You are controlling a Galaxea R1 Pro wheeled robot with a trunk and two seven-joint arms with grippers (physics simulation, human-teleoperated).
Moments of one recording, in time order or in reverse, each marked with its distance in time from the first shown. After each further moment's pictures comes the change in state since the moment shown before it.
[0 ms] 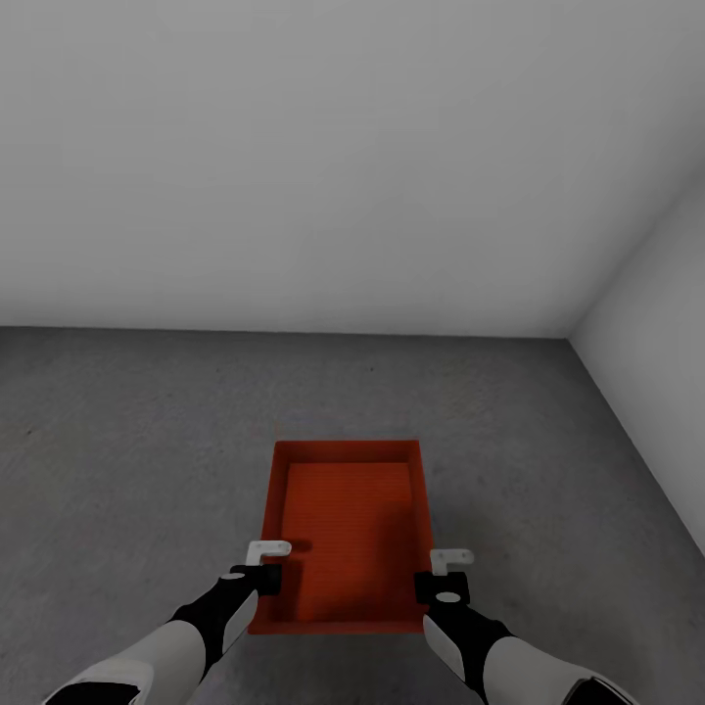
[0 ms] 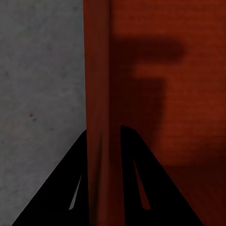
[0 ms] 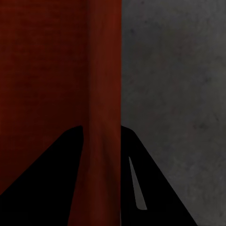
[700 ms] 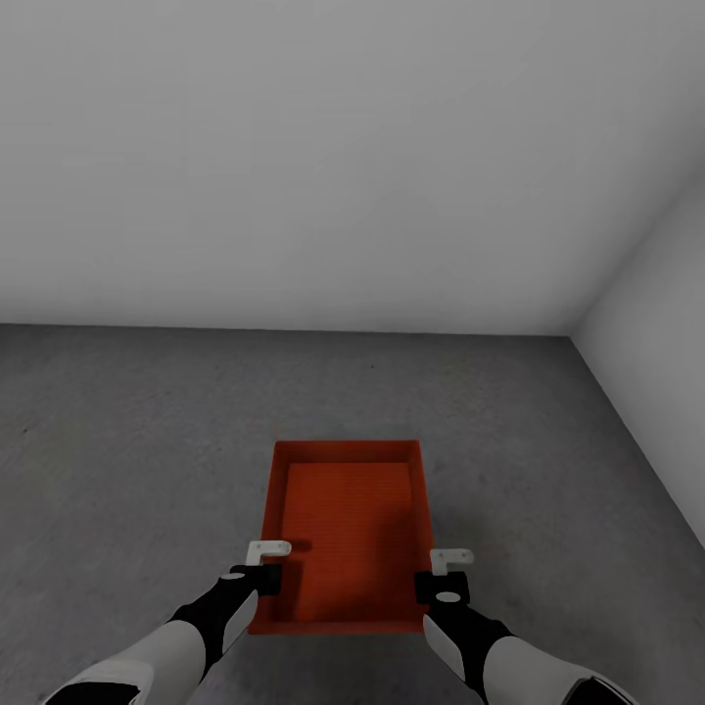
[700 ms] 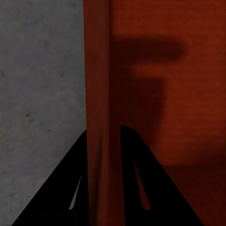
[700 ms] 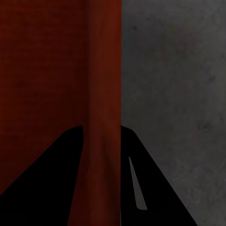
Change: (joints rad) left arm 0.000 0.000 0.001 0.000 0.000 0.000 0.000; right arm 0.000 0.000 -0.002 -0.001 0.004 0.001 0.000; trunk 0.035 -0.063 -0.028
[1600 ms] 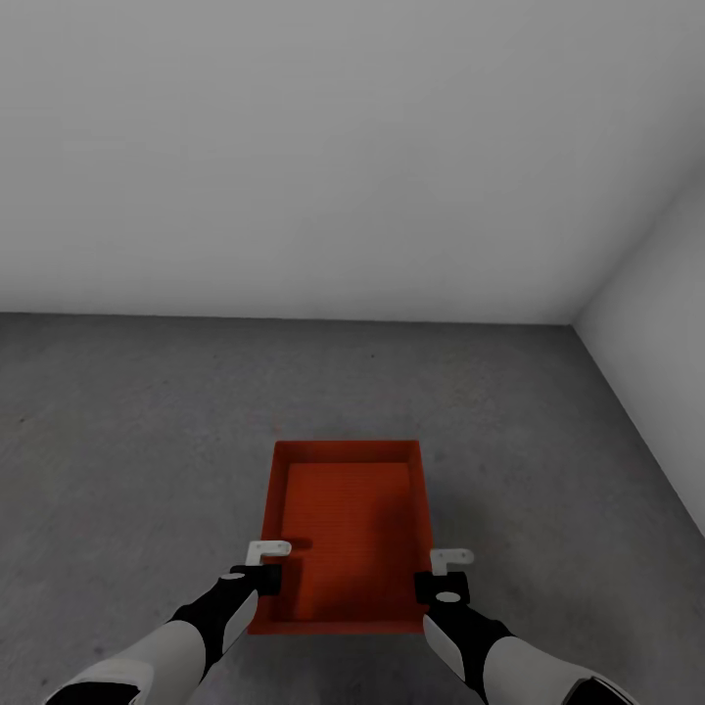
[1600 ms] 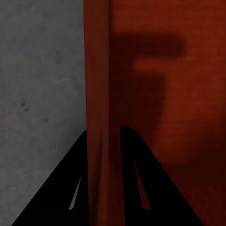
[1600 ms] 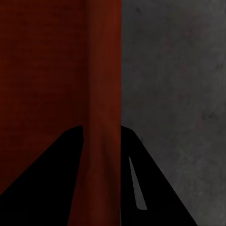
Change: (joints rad) left arm 0.000 0.000 0.000 0.000 0.000 0.000 0.000; right arm 0.000 0.000 0.002 0.000 -0.003 0.000 0.000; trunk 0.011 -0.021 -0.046
